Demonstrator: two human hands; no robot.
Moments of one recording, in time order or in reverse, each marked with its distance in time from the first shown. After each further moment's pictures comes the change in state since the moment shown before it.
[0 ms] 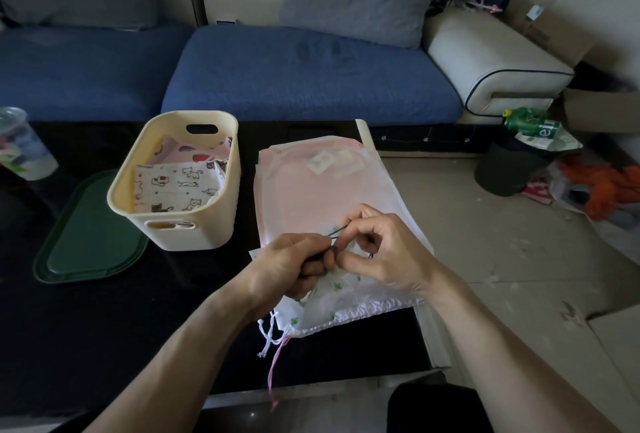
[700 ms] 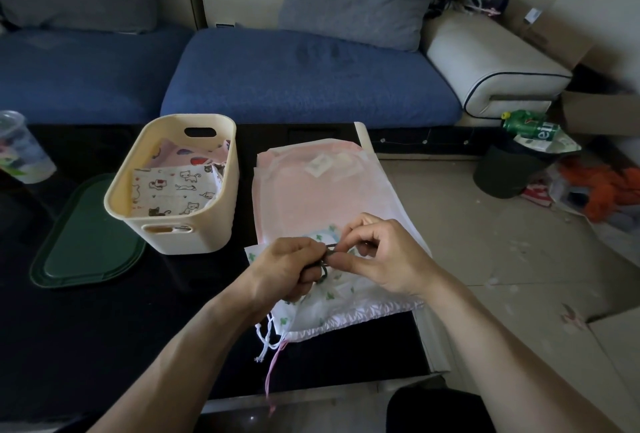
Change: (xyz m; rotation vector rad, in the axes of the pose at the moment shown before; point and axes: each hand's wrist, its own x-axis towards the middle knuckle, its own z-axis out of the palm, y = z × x) left_hand 0.002 -0.004 -0.002 0.038 0.062 -0.023; right_hand 0.002 0.012 -0.002 -0.056 0.031 0.077
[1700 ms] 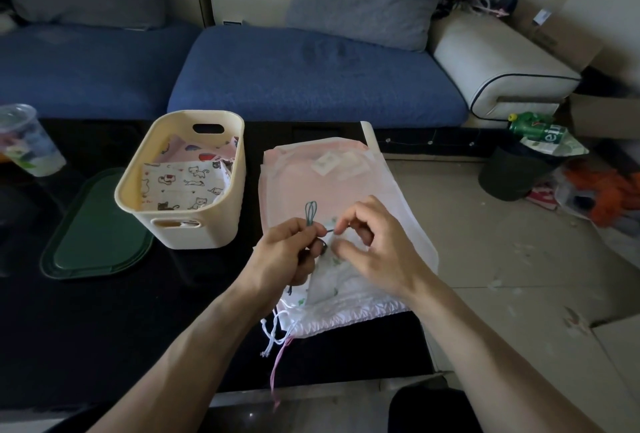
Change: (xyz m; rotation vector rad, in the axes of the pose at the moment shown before) left_hand 0.004 0.000 0.000 -0.301 0.236 0.049; right_hand 0.003 -0.018 0.019 -0.096 0.173 -0.073
